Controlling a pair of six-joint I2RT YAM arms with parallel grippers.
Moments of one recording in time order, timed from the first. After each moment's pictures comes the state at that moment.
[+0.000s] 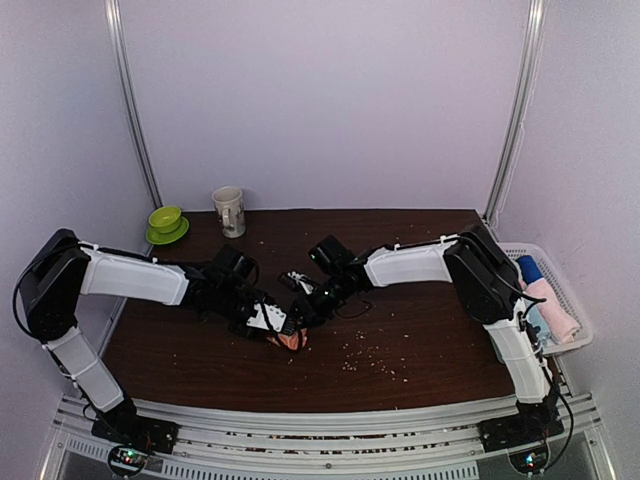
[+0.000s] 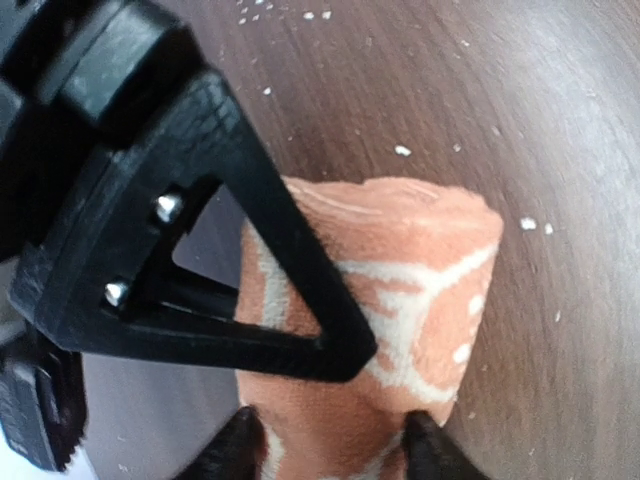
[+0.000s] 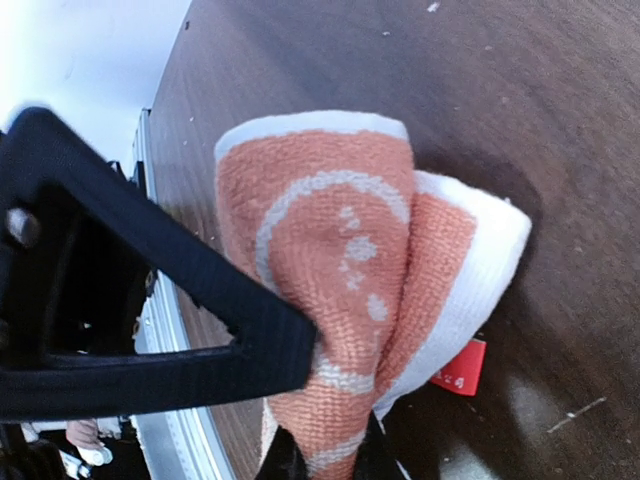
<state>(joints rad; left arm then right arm) -0.72 1.66 0.88 -0.19 0.22 1.27 0.83 2.35 1.73 -0.34 -0.80 0.37</state>
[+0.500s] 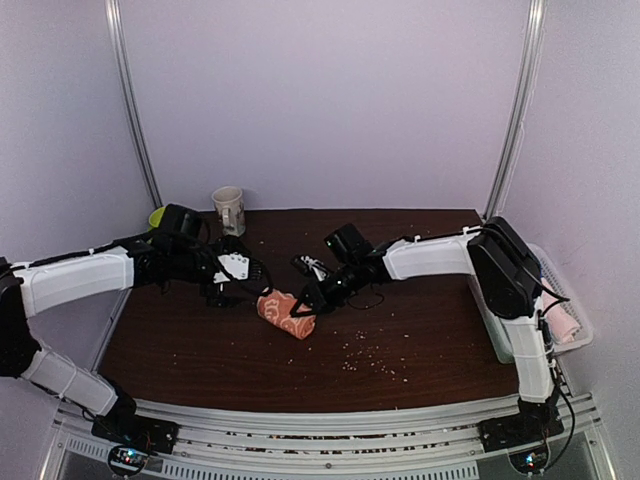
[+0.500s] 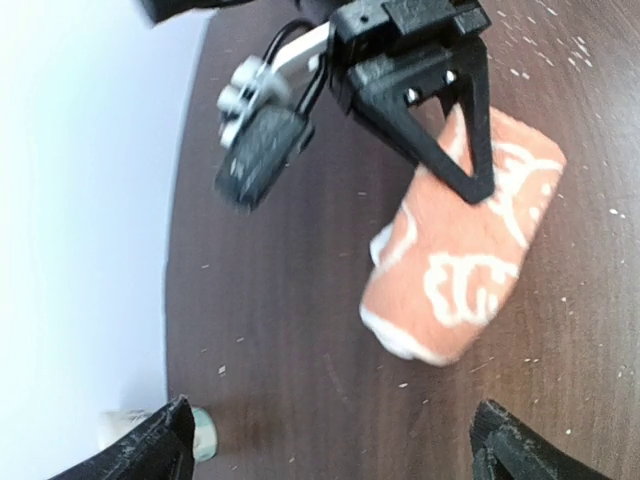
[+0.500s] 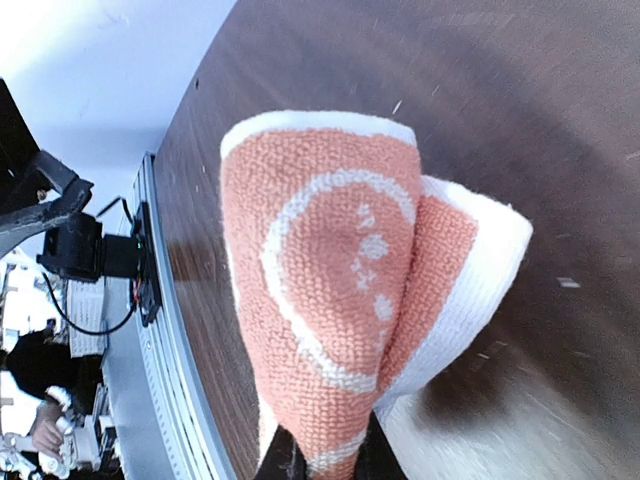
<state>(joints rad) -0.54 1.36 0.91 -0.27 0.28 1.16 0.79 2.21 1.59 -0.23 -0.74 0.38</state>
